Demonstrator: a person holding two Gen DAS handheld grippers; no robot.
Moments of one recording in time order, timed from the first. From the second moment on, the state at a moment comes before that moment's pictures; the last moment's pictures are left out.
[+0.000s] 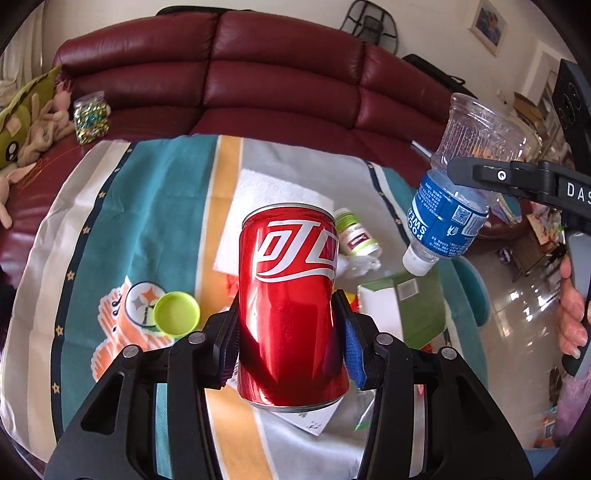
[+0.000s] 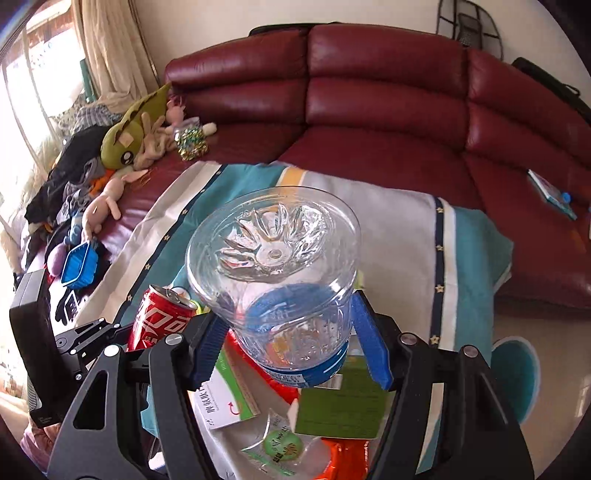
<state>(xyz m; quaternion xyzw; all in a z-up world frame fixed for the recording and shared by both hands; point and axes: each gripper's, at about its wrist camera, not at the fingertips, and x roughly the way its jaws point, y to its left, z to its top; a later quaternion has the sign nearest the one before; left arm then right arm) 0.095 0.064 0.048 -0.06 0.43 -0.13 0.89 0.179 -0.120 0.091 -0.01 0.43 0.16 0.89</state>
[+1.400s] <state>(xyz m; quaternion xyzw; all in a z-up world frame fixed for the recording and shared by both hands) 0.202 -0.411 -0.077 0.13 0.52 -0.36 0.76 0.143 -0.565 -0.123 0.27 0.57 -0.11 0.77</state>
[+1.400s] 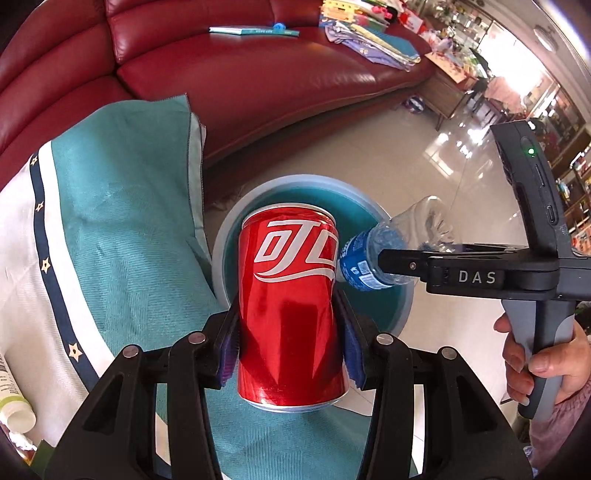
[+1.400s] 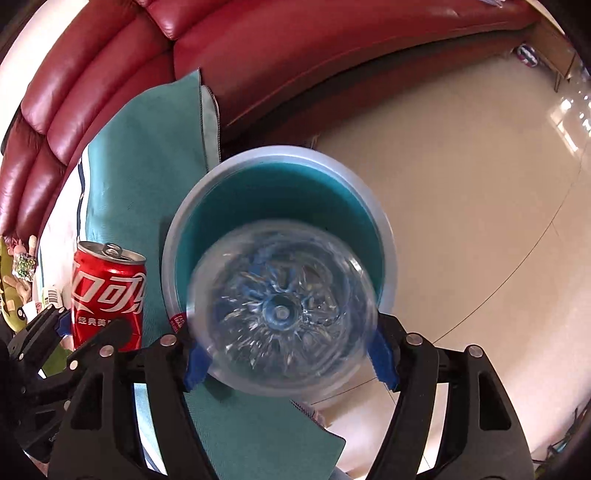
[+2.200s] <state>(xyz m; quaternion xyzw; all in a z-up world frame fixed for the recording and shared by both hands) 0.215 -0.428 -0.098 0.16 0.53 -0.34 0.76 0.132 -0.580 -0.094 0.24 0.54 -0.17 0.79</state>
